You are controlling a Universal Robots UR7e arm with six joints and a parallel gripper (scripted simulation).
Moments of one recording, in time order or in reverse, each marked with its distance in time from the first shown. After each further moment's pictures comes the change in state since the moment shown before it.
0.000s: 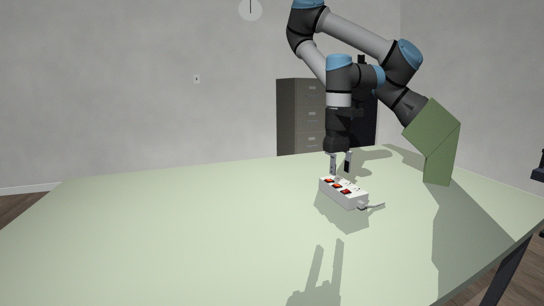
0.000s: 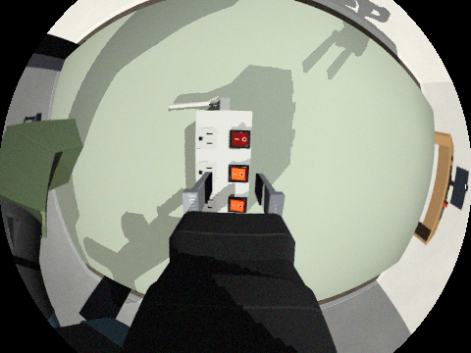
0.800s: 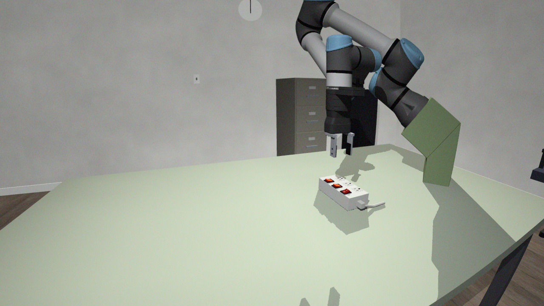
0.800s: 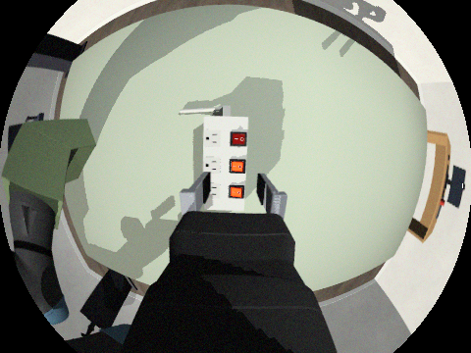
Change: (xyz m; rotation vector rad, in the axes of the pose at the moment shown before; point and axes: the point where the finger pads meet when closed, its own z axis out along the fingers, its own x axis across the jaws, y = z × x) arm 0.000 0.000 -0.055 0.001 0.007 -0.001
